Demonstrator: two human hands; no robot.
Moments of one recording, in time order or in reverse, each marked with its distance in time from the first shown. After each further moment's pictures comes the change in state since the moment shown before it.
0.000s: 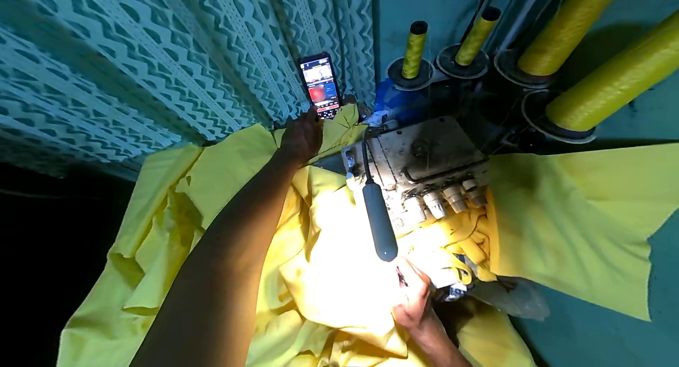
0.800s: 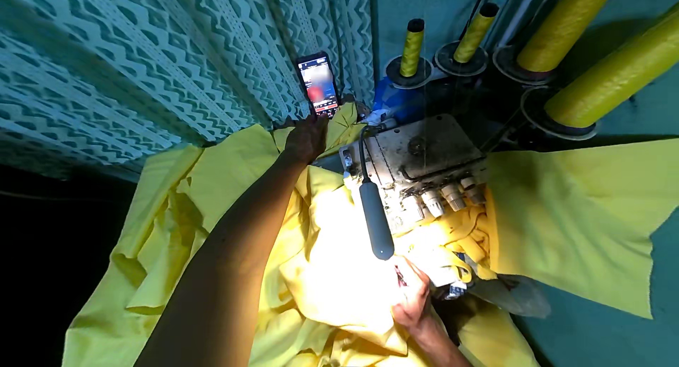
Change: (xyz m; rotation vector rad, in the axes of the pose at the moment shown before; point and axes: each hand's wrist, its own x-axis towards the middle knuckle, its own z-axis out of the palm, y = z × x) left_hand -0.002 0.010 0.008 0.134 -0.084 0.054; right_hand -0.001 -0.001 0.000 -0.019 -0.002 0.003
